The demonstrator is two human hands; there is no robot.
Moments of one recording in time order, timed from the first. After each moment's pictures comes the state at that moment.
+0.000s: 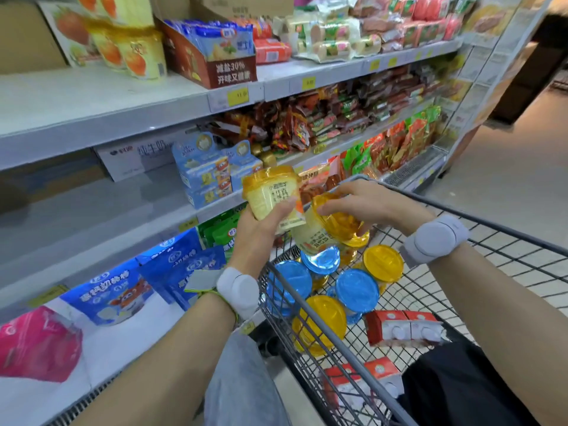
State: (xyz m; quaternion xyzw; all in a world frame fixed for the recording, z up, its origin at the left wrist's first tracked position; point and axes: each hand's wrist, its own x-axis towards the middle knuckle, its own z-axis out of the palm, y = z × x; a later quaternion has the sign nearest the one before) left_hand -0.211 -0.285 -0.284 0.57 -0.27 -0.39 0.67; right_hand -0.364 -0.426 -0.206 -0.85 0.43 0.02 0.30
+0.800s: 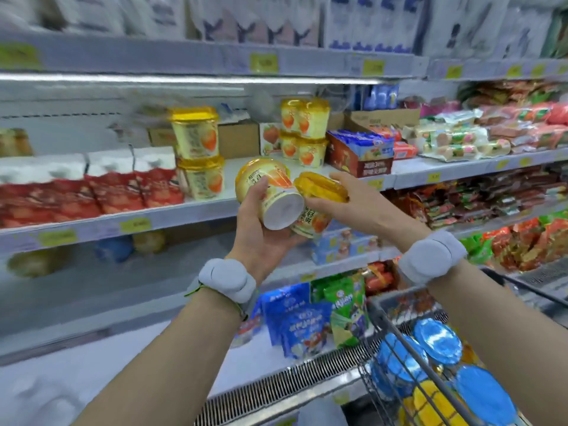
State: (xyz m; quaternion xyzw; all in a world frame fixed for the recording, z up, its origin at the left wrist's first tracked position) left_hand -0.077 -0.124 -0.145 0.33 -0.16 -0.41 0.84; right_hand -0.194 -0.272 -0.091 -0.91 0.19 -0.15 0.32
